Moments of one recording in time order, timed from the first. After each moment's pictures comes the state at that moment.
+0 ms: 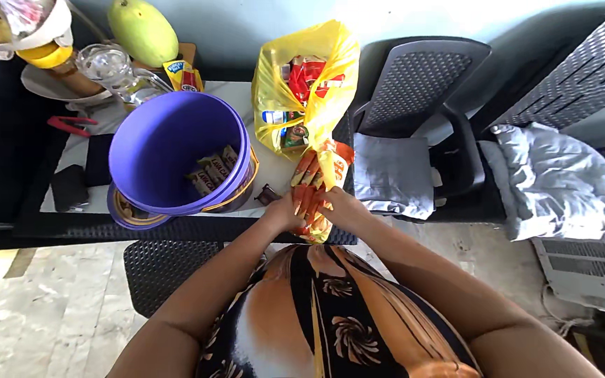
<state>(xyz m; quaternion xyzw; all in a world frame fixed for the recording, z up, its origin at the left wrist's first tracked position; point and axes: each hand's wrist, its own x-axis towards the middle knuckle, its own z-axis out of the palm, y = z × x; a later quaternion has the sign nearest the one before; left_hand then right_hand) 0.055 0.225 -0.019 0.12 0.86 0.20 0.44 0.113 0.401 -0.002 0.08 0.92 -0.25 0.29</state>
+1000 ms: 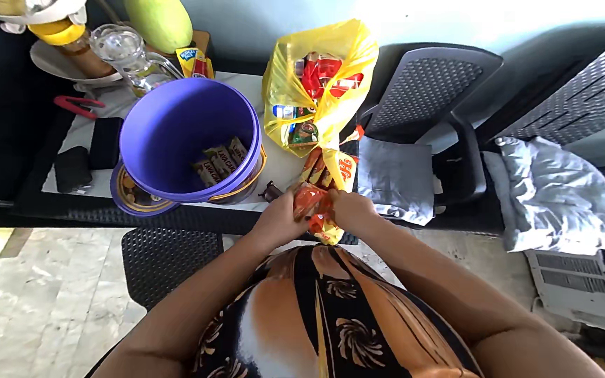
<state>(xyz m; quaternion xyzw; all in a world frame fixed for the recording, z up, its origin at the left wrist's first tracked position) 0.084 0.191 0.014 0.15 0.85 0.36 0.35 0.111 0.386 0.009 0.05 0.93 -0.05 0.35</state>
